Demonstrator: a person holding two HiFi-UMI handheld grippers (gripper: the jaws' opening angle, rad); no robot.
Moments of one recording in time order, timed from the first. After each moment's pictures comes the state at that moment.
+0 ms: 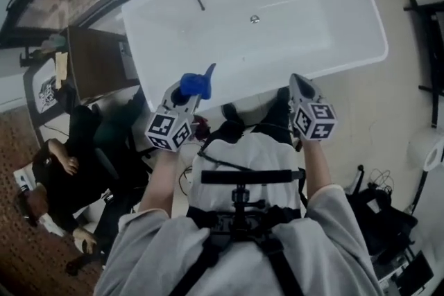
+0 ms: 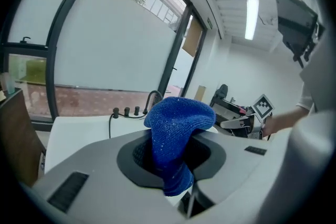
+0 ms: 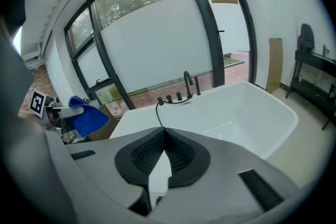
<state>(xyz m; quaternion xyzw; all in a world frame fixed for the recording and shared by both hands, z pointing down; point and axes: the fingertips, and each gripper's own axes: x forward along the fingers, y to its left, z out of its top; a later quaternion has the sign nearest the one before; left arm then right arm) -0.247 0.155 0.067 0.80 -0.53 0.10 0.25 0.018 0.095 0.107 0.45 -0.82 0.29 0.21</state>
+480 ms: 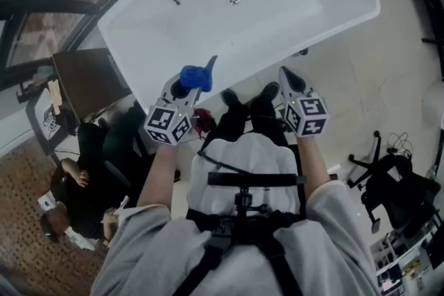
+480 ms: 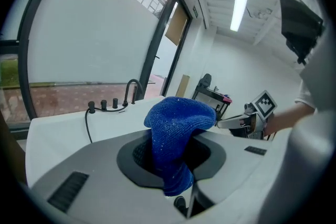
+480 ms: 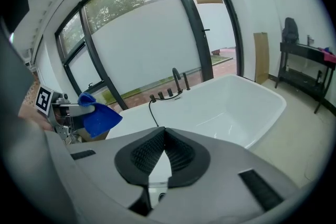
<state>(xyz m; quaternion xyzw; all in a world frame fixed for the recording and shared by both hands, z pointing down) -0.156 0.140 0.092 0.85 -0.44 0.15 0.25 0.070 0.141 0.130 0.49 -0.79 0.32 0.19</state>
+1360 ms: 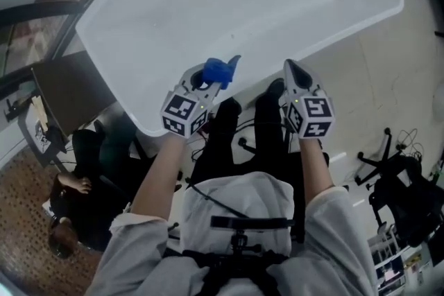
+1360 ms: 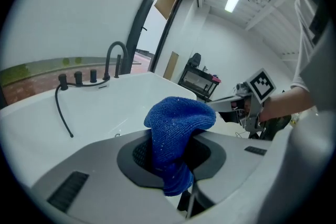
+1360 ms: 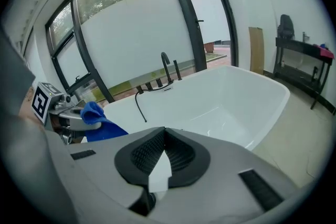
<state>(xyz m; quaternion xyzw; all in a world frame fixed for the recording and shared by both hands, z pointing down) -0.101 0.098 0.248 0.87 -0.33 0.23 0.28 0.065 0.091 0.246 0.52 -0.76 0.32 0.21</state>
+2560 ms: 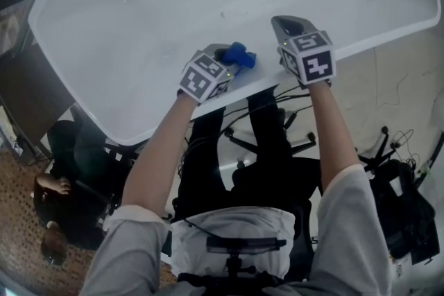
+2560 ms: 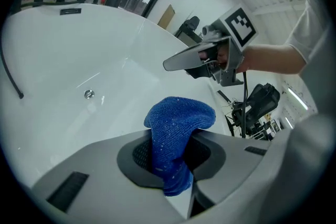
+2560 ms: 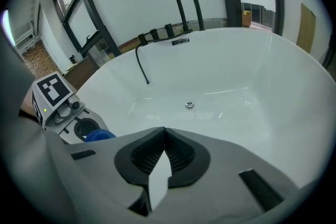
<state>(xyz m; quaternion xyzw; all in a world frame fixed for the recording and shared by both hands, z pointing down) -0.018 0.098 0.496 0.84 -0.17 0.35 0.38 0.047 -0.008 0.463 0.35 -0.79 0.33 0.38</state>
